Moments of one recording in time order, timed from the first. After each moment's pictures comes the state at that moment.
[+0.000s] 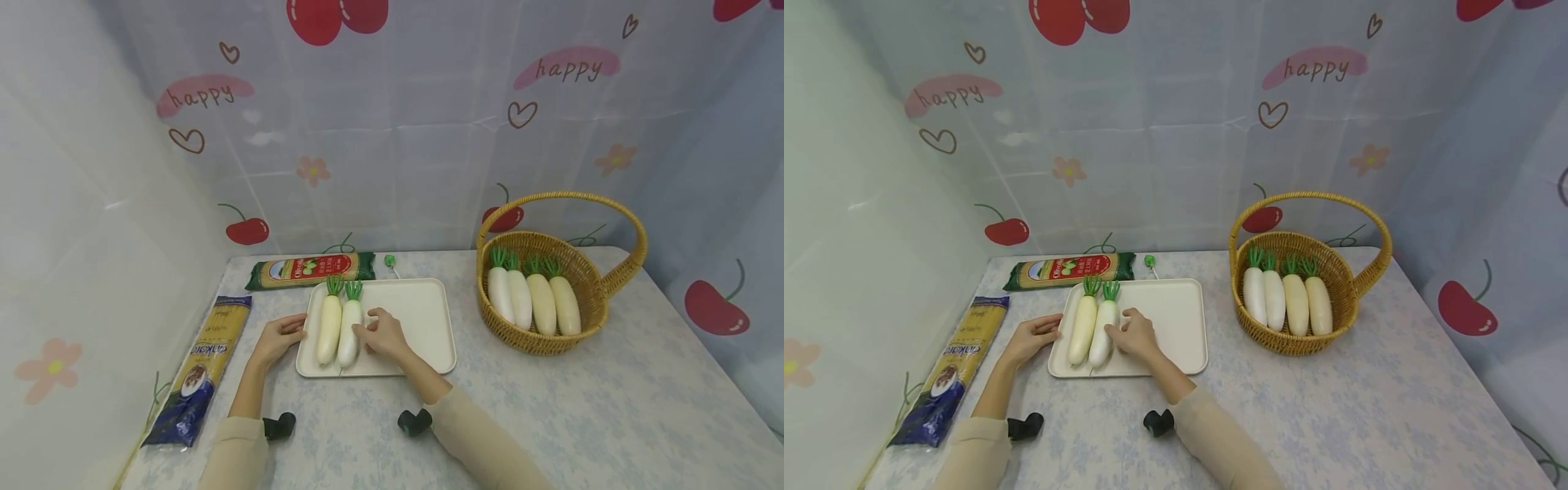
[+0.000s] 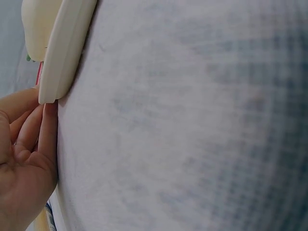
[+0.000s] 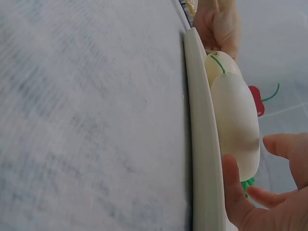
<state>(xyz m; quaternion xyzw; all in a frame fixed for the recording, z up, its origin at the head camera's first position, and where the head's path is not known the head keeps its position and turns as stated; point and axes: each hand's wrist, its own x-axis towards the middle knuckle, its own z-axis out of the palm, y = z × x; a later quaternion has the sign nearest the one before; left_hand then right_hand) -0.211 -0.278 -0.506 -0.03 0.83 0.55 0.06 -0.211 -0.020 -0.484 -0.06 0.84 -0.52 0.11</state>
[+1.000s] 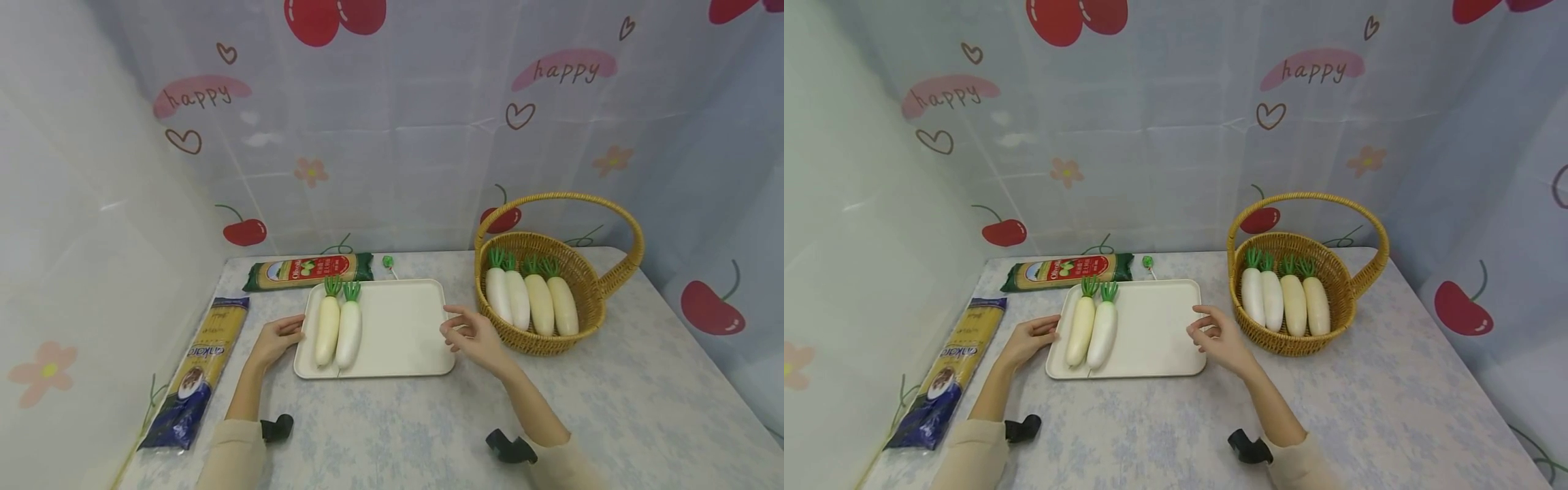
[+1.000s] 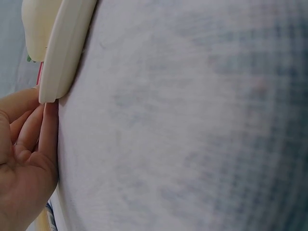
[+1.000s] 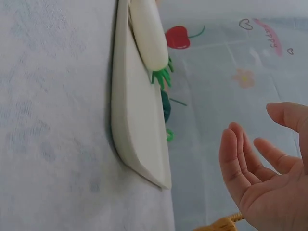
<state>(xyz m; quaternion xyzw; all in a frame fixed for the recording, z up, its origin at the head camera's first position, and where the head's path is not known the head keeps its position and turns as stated) -0.210 -0.276 -0.502 -0.03 0.83 0.55 0.07 -0.170 0.140 -0.451 -0.18 0.77 -0.60 0.03</state>
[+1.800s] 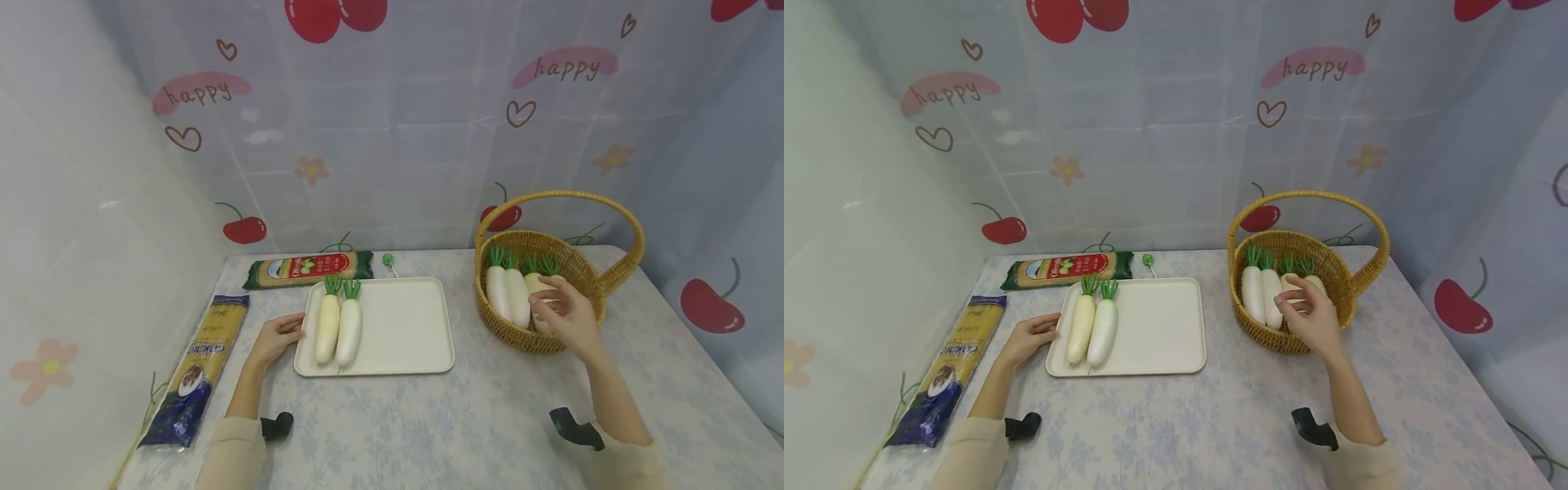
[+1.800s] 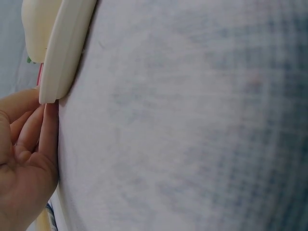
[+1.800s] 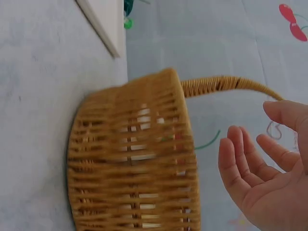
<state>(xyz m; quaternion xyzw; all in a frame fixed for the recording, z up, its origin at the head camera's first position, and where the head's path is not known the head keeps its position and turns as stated) -0.211 -0.277 -0.504 -0.03 0.83 0.55 0.07 -0.167 0.252 -0.414 -0.09 0.85 -0.49 -0.14</state>
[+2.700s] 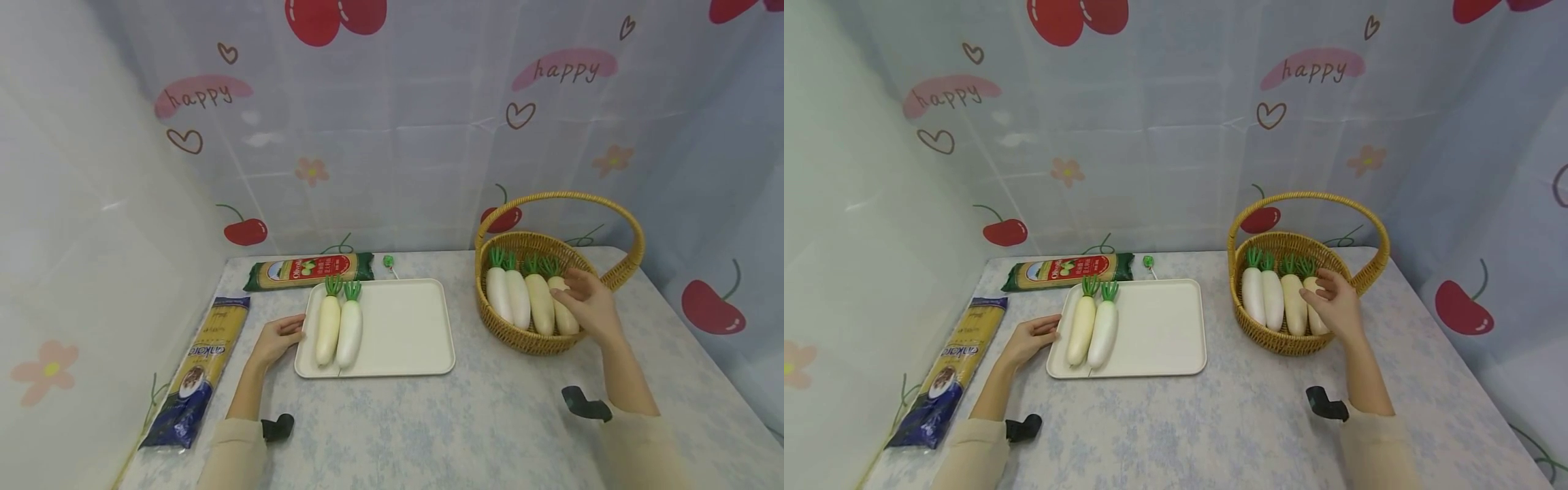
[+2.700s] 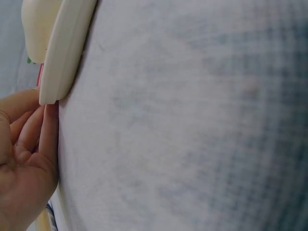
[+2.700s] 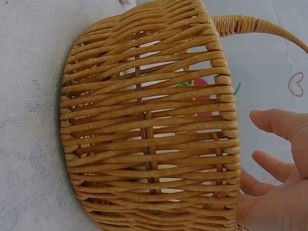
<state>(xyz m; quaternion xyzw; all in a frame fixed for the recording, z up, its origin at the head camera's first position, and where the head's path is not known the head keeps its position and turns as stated) -0.211 -0.276 -0.505 -0.03 0.83 0.55 0.06 -0.193 0.296 -0.419 0.00 0.87 -0.48 -0.08</state>
